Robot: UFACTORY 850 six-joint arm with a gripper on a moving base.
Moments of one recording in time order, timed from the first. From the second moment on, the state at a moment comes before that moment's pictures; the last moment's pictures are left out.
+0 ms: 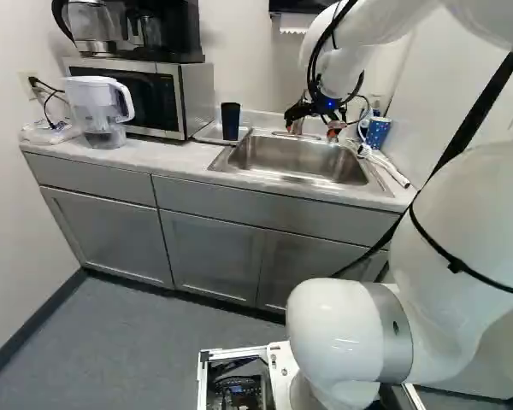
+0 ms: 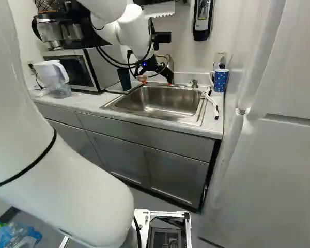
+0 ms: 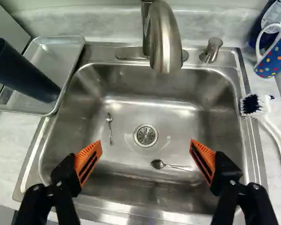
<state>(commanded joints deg) -10.8 6.9 -57.4 3.9 -24.0 -1.2</state>
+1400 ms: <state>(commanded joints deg) -10.8 6.9 -57.4 3.9 -24.0 -1.2</state>
